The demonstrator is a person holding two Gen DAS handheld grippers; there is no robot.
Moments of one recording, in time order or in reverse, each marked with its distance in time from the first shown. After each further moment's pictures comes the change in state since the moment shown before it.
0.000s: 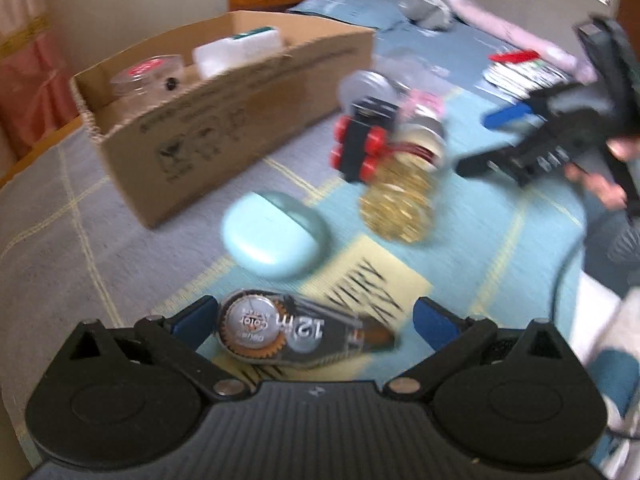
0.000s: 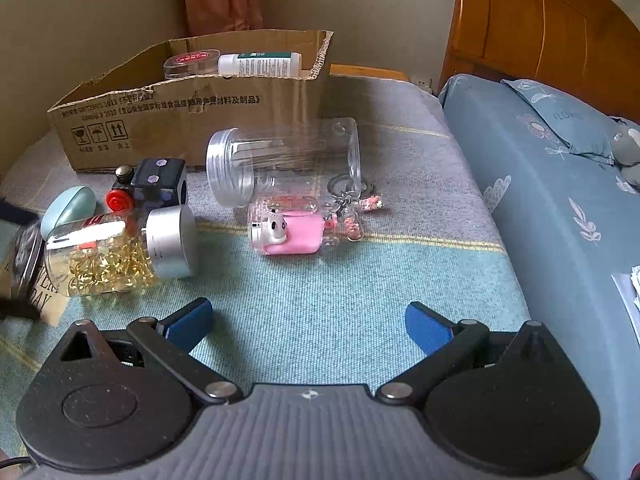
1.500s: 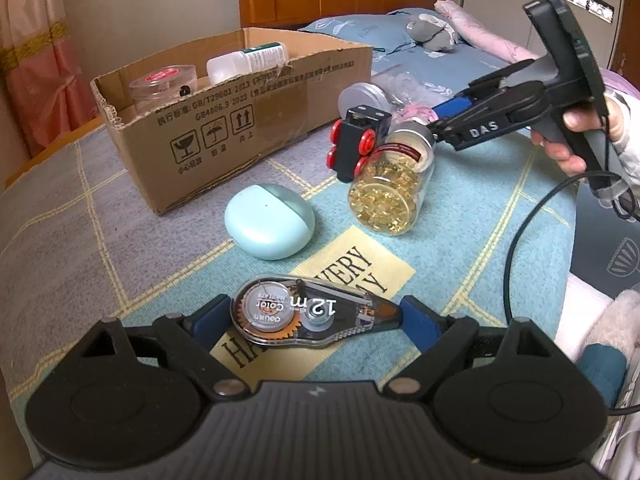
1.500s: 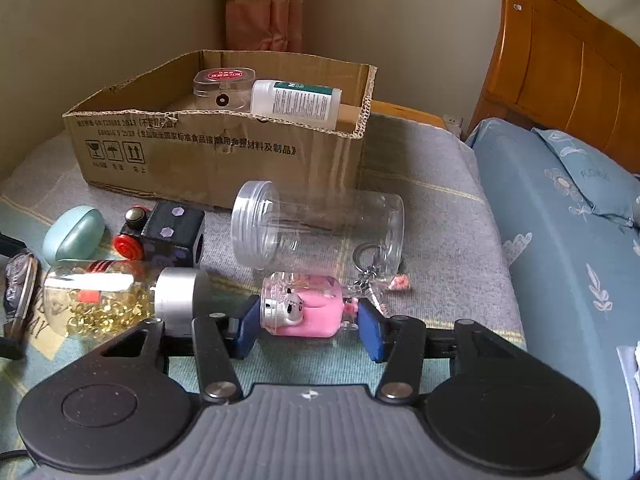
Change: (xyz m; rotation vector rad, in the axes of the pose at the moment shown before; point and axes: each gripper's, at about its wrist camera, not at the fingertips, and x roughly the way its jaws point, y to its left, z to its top) left arm -0.016 -0.003 -0.017 -0.041 -0.075 0.027; right arm 0.013 0.014 0.033 -0.130 -0.050 0.038
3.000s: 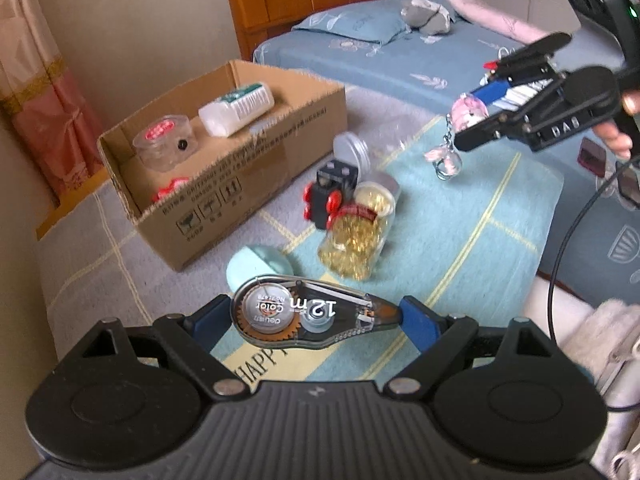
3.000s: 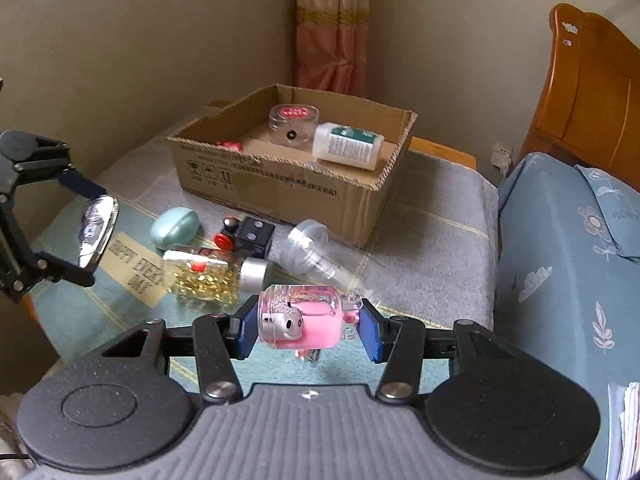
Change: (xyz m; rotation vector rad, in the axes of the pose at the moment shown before) left arm -0.050 -0.035 0.055 0.082 0.067 0.080; right arm -0.099 -0.026 0.008 -0.126 -0.026 0.187
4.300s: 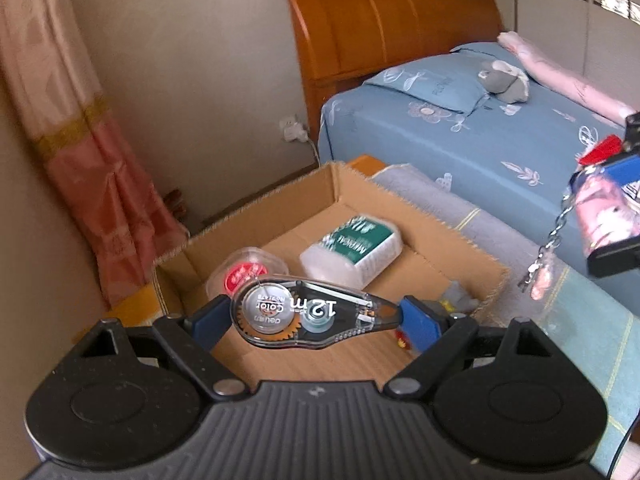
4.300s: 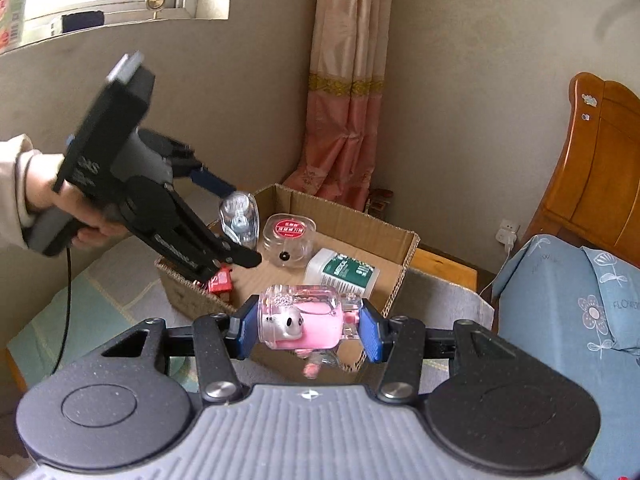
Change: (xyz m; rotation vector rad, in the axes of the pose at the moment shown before) left arm 0.074 0.109 0.142 -0.098 -0.106 0.115; right arm 0.006 -0.013 0.120 -0.078 -0.127 0.012
